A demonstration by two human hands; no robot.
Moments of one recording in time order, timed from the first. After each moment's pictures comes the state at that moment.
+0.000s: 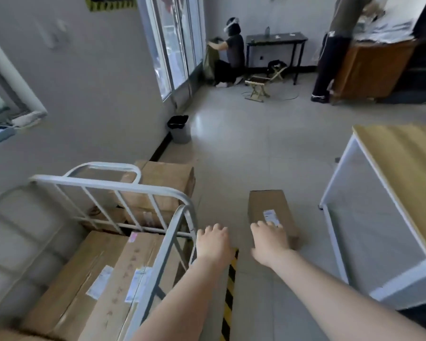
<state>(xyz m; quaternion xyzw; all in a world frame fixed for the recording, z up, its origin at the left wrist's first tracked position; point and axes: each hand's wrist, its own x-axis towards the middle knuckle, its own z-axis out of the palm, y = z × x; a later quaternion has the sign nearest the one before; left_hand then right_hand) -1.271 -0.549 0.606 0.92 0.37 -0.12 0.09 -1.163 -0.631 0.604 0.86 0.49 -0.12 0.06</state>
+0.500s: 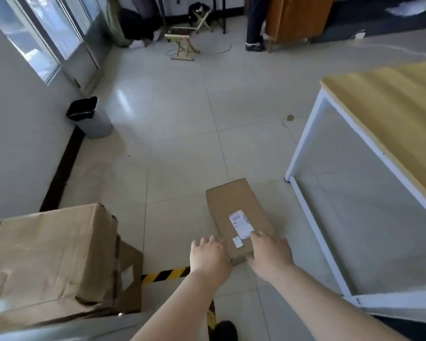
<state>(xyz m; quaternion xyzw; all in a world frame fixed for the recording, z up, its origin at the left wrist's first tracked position) -0.983 -0.398 0.440 0.94 0.21 -0.25 0.11 -0.909 -0.511 0.435 0.92 0.31 -0.22 0.01</state>
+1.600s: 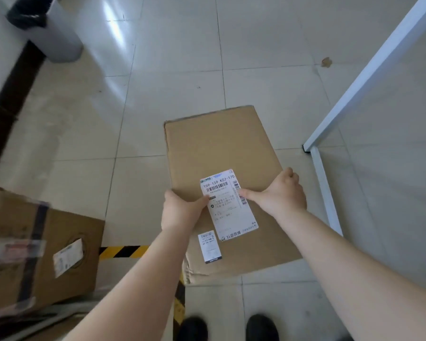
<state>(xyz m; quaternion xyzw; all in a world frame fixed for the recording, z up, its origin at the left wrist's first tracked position) -0.824 -0.326 0.209 0.64 0.60 -0.02 0.49 -0.702 -0.450 0.211 0.95 0.05 -0.24 -0.18</state>
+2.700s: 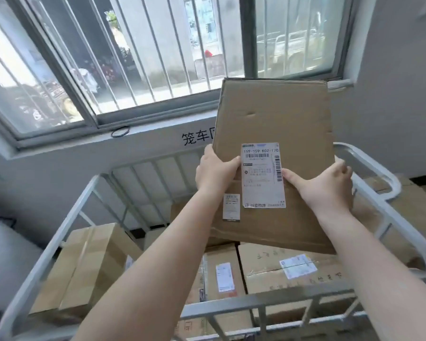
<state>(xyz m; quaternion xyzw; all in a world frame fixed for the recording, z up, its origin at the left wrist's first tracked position) -1.573 -0.506 0.771 0.35 0.81 0.44 0.14 -1.399 -0.449 0.742 0.62 0.63 -0.27 -0.37</state>
